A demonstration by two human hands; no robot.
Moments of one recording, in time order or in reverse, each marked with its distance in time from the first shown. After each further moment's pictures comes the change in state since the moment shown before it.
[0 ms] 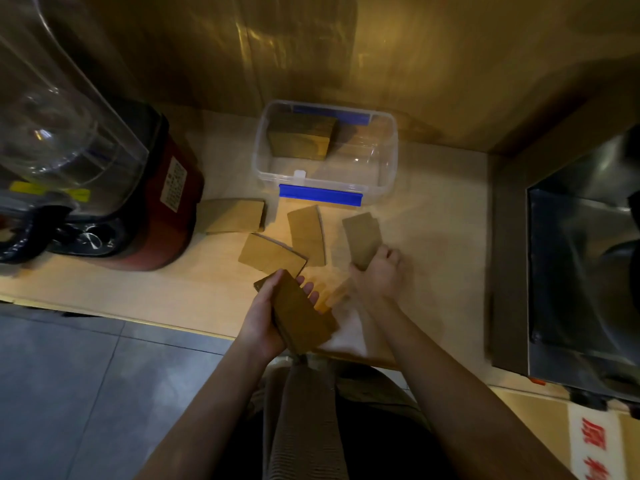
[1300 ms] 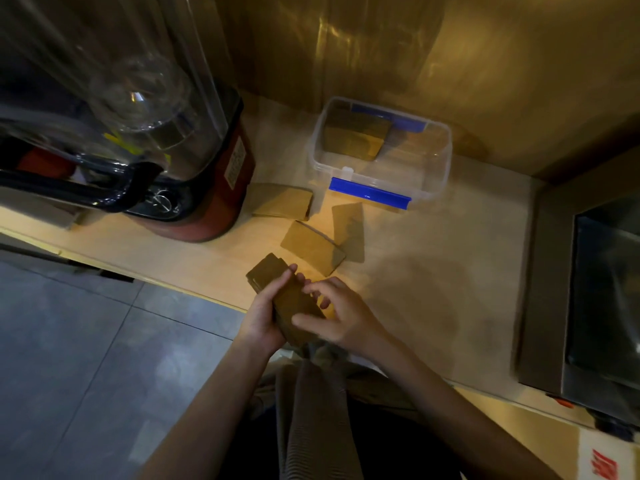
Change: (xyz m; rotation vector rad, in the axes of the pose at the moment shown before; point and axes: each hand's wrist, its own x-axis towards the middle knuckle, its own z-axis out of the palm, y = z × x) left_hand -0.033 0.018 -0.050 -0.124 -0.111 0.239; right_hand -0.120 -0.070 -0.037 0.302 -0.792 -0.523
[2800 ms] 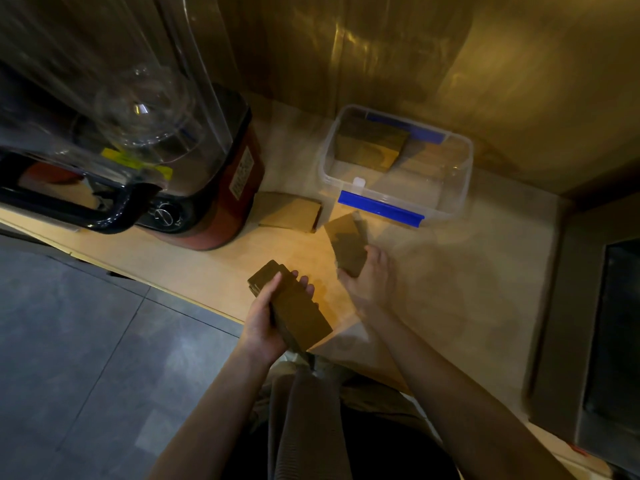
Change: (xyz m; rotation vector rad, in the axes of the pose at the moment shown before) left_hand 0.020 0.008 0.001 -0.100 0.075 -0.011; right_hand 0.093 0.054 -0.029 -0.309 0.604 0.182
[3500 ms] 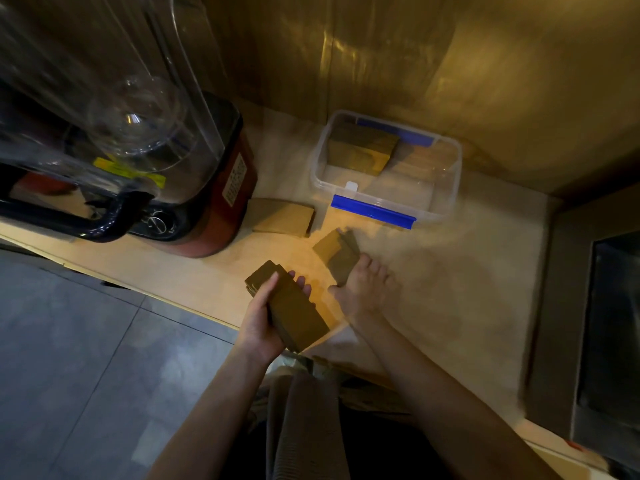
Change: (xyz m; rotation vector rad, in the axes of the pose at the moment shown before) left_hand 0.002 0.002 0.004 0.045 -0.013 0.002; right_hand -0.003 -0.003 0.009 -0.336 -0.041 0.070
